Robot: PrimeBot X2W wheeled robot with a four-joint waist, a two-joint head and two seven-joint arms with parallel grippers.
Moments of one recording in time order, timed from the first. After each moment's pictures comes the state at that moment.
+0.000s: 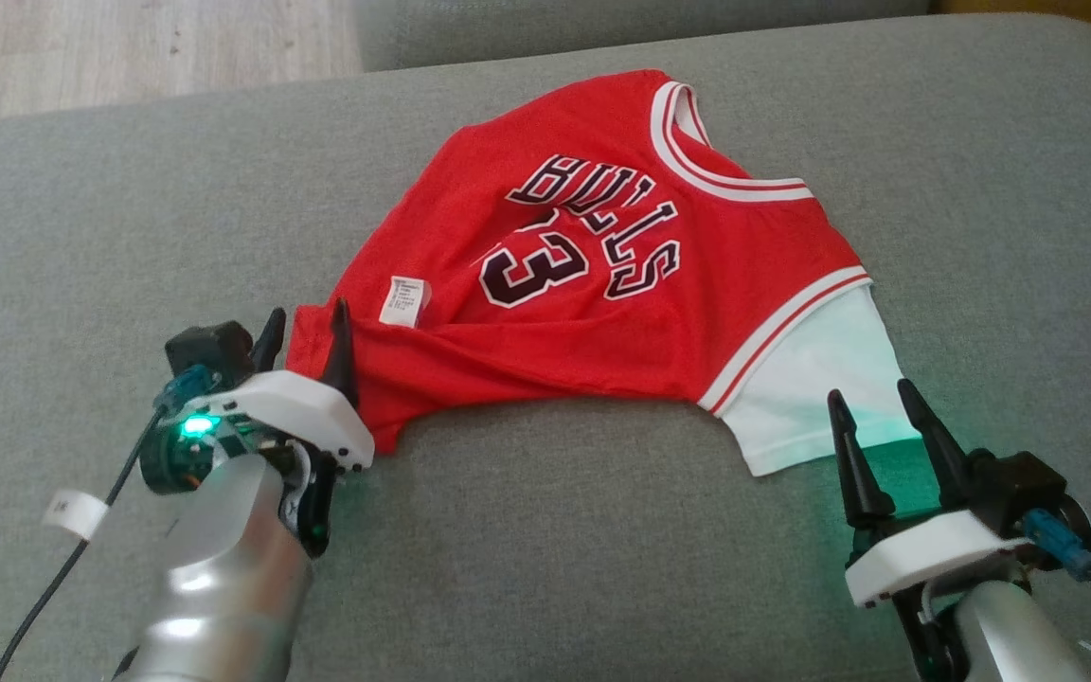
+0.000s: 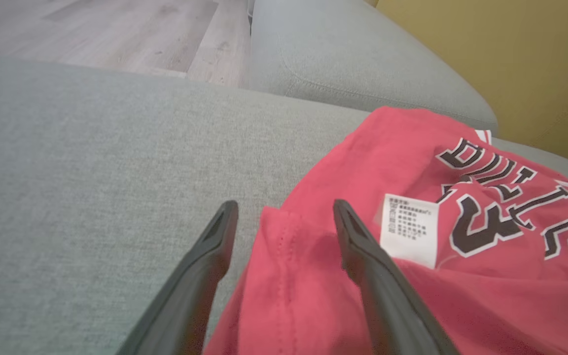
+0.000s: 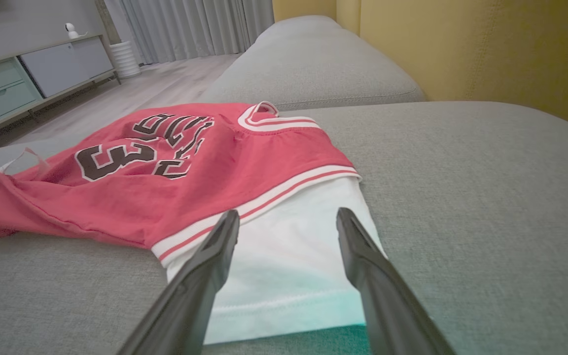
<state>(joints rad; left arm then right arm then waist) -0.64 0.04 -0.23 1.01 -0.45 -0.09 -0.15 -0.11 -0.12 0.14 0.42 0.19 0.13 -0.26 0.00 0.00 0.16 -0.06</state>
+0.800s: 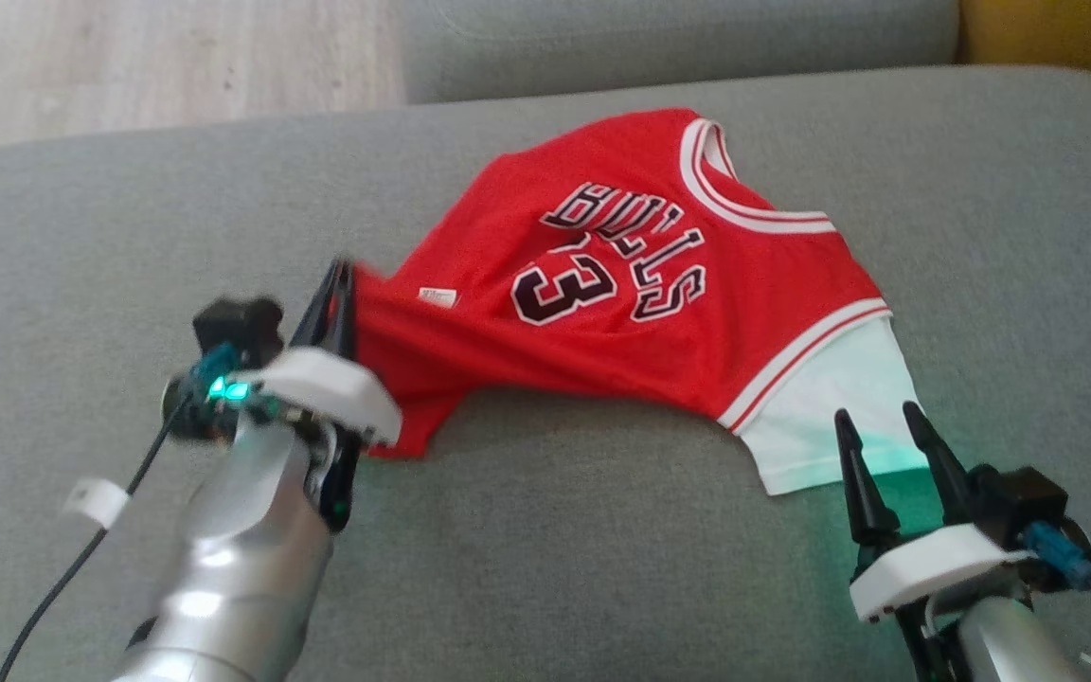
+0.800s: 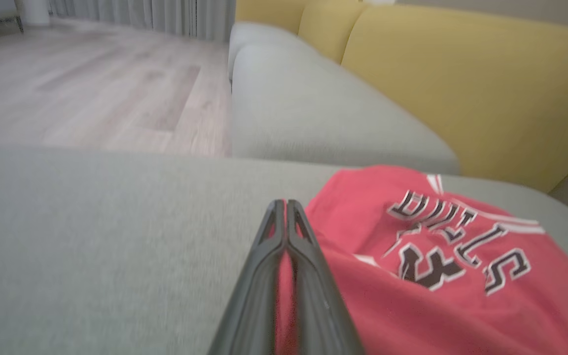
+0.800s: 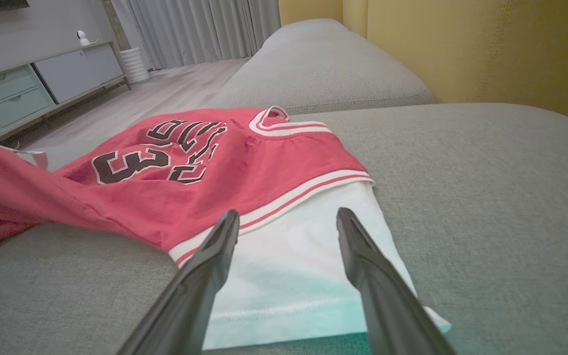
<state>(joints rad) -0.69 0.03 -0.33 1.04 -0.46 -0.12 -0.25 -0.11 -0.12 0.13 0.46 0.21 0.13 -0.26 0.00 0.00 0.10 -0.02</state>
